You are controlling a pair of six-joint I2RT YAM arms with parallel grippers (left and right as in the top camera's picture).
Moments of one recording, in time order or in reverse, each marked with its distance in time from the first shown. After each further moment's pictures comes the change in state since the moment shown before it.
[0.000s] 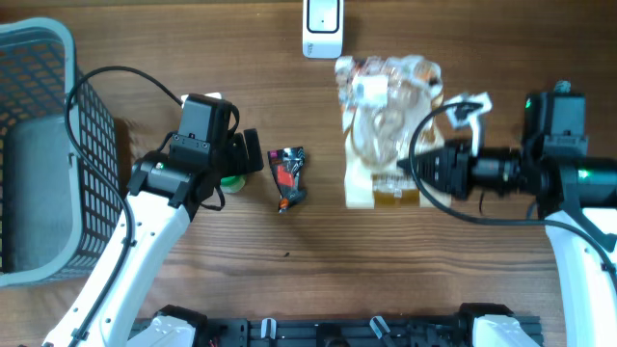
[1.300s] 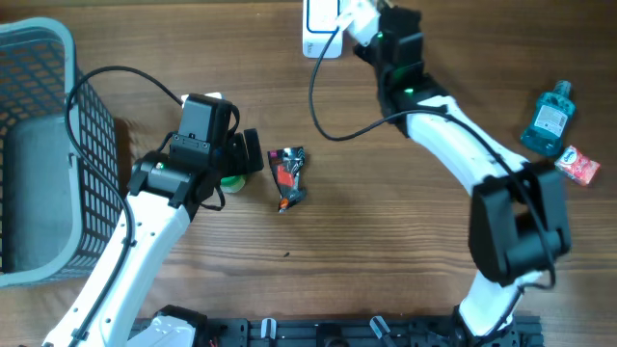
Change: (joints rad) left arm 0.000 0.000 0.000 -0.001 0.000 0.000; right arm 0.407 0.768 0.185 1.323 1.340 -0.679
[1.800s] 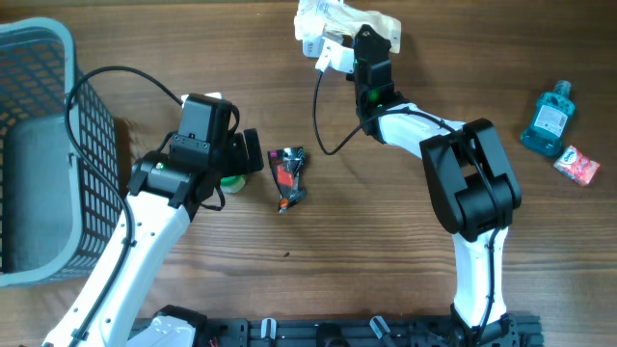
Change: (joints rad) left arm 0.000 0.000 0.000 0.000 0.000 0.000; right arm 0.011 0.286 0.002 0.273 0.070 -0.451
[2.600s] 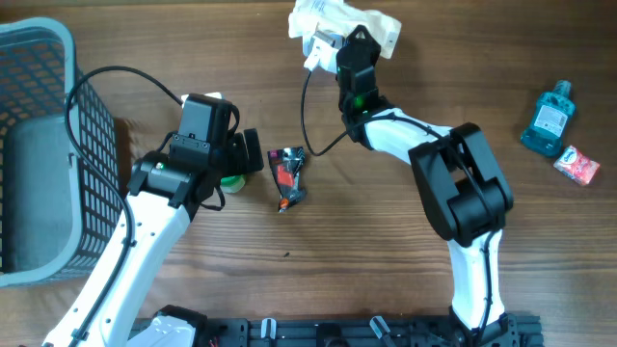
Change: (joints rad) left arm 0.000 0.000 0.000 0.000 0.000 0.000; right arm 0.072 -0.021 0.000 0.029 0.193 0.047
